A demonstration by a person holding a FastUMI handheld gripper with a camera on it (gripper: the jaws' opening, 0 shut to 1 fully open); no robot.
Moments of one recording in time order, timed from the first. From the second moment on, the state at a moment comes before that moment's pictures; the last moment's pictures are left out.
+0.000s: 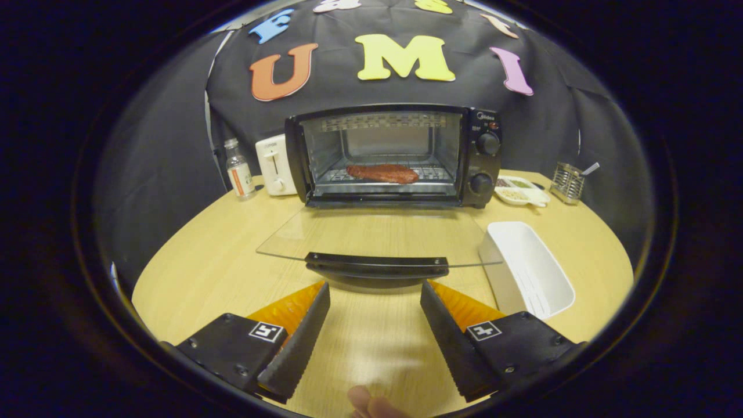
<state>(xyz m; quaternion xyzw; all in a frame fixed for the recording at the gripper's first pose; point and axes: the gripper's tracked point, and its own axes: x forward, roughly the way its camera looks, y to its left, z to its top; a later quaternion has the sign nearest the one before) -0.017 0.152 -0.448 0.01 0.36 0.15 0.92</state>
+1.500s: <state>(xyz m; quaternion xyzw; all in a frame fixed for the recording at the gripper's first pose) 0.079 0.150 -0.384 -0.02 0.29 0.11 0.95</state>
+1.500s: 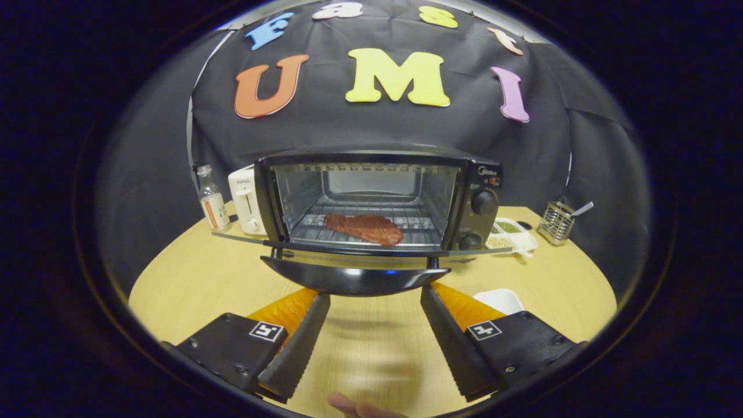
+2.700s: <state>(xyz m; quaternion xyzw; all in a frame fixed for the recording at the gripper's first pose) -0.028 0.086 -0.058 -0.07 -0.04 0.07 0.99</state>
